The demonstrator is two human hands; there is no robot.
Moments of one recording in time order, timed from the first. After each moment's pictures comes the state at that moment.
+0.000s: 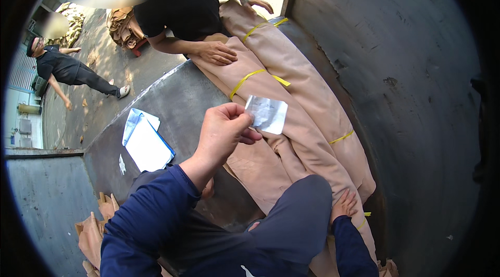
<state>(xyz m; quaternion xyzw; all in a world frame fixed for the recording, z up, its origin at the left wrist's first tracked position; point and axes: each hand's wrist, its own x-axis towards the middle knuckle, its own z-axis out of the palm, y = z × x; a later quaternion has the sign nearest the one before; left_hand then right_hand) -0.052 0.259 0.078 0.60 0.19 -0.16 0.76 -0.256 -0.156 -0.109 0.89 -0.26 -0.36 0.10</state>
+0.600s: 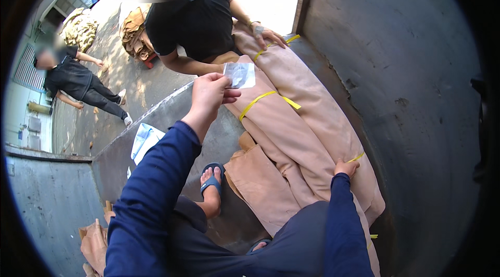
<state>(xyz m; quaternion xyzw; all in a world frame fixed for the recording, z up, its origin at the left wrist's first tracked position) 0.074 0.319 0.029 0.65 0.23 -0.03 0.72 -0.030 -0.093 -0.167 0.85 -0.49 -0.02 -0.20</state>
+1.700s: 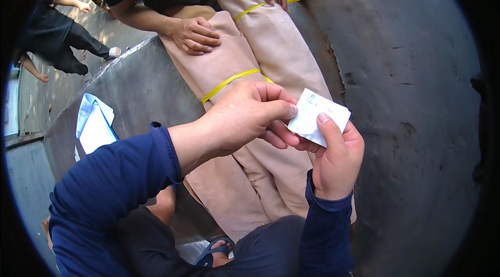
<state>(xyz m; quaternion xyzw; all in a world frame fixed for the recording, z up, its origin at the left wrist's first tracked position) 0.088 0.242 -0.019 0.45 0.09 -0.35 0.82 0.064 0.074 0.009 0.65 -0.16 -0.07 -0.74</state>
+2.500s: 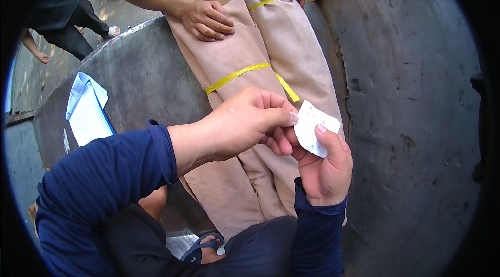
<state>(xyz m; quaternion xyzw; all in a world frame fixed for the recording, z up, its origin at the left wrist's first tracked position) 0.071 0.263 -0.048 0.37 0.08 -0.37 0.85 0.055 0.083 -0.013 0.51 -0.19 -0.20 -0.81</state>
